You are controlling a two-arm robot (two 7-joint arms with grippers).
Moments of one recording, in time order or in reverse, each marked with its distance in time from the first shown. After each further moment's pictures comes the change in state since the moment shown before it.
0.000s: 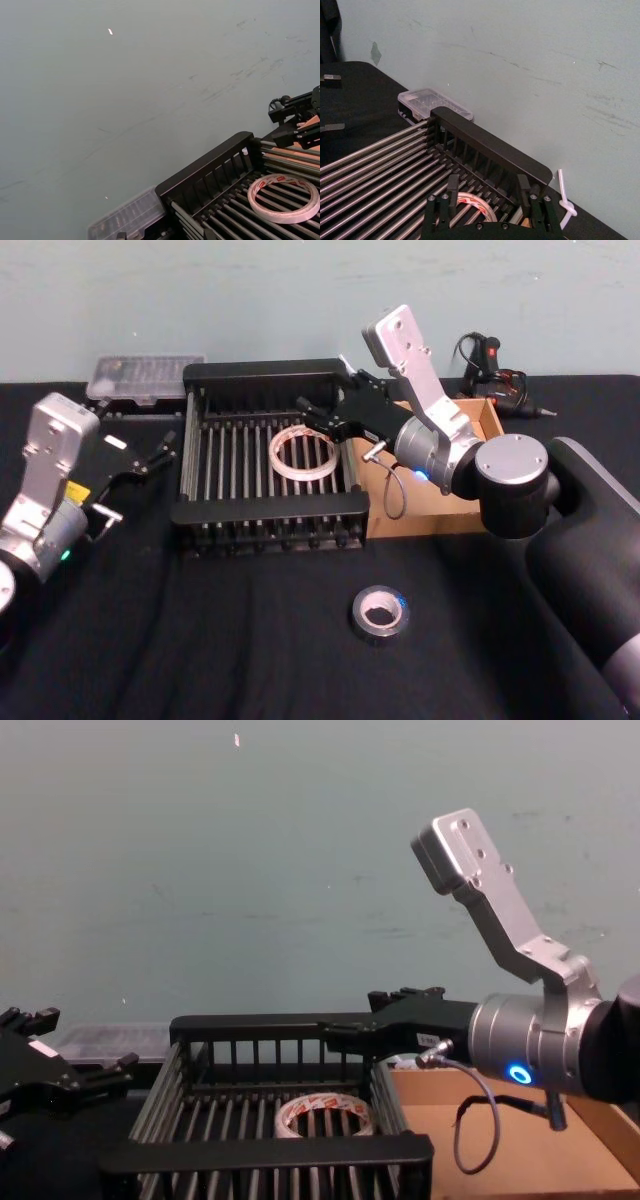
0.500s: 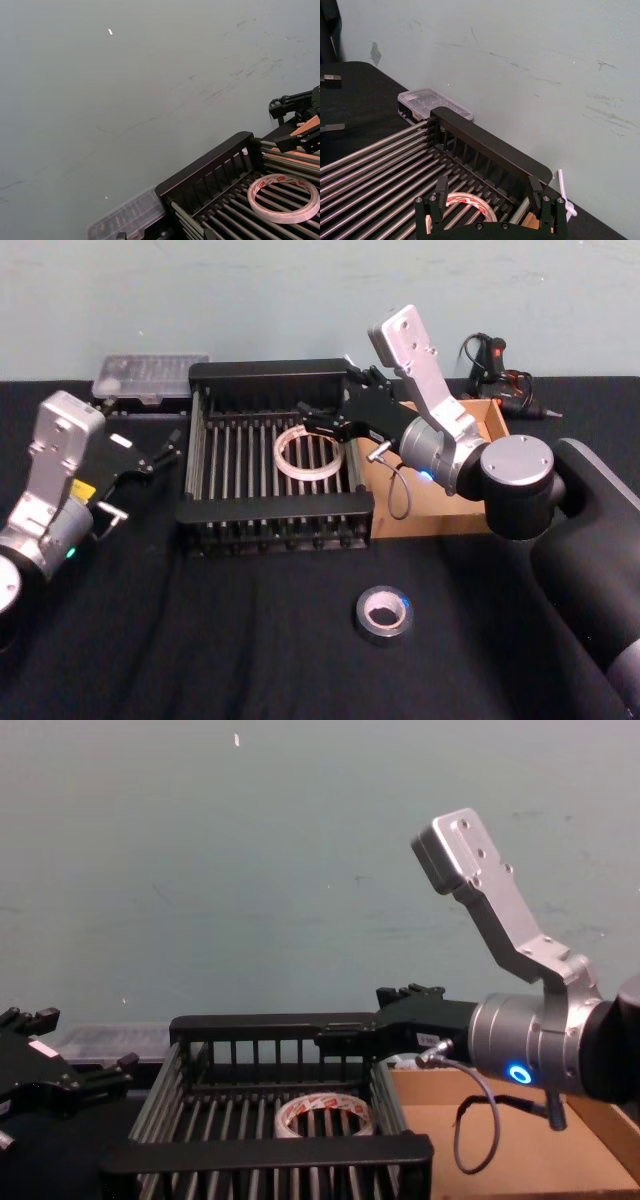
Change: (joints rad) left arm 0.000 0.000 0.000 0.000 0.000 0.000 0.000; right arm 0.000 0.000 0.000 0.000 0.000 0.000 0.000
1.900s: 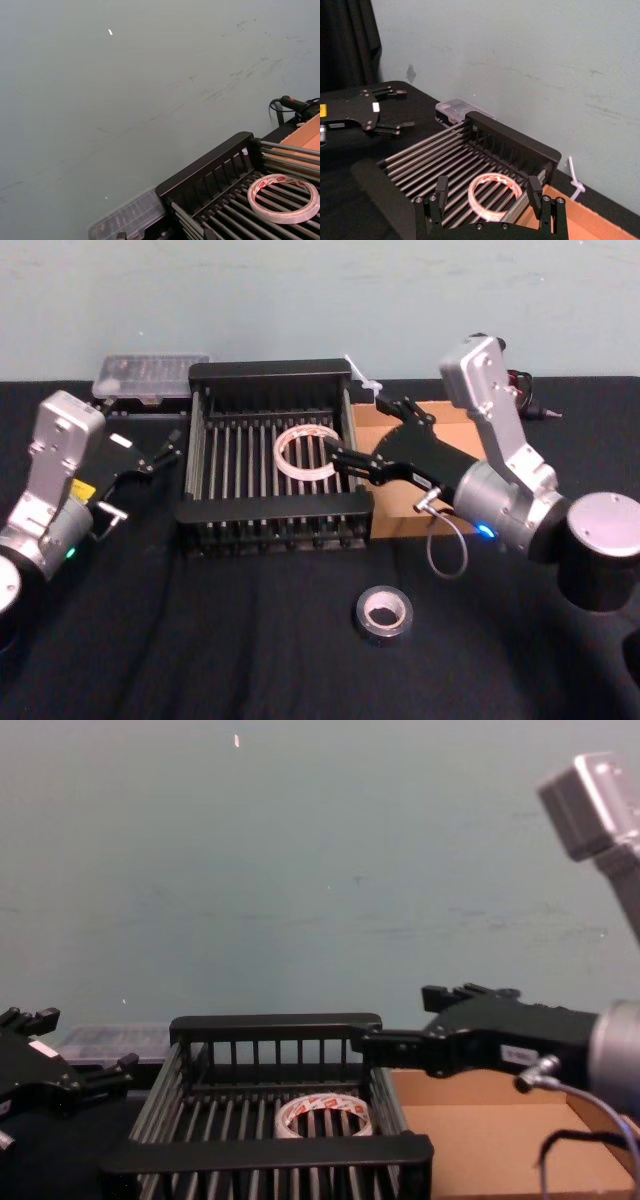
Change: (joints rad) left arm 0.000 0.000 0.000 0.000 0.000 0.000 0.000; right arm -0.291 0.171 0.055 -0.472 0.120 0.105 0.034
